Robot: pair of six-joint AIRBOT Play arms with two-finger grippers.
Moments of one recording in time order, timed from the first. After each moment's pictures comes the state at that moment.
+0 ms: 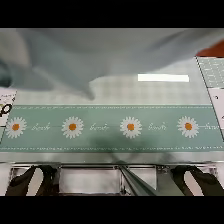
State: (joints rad) left arm 0.45 -0.67 1.87 0.69 -1.05 -1.35; right arm -0.22 -0.72 1.98 -1.19 1.20 1.43
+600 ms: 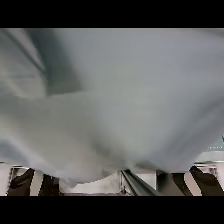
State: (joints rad) left arm 0.48 -0.54 1.59 0.88 -1.13 -1.40; right arm -0.22 -0.63 1.68 -1.29 1.42 1.49
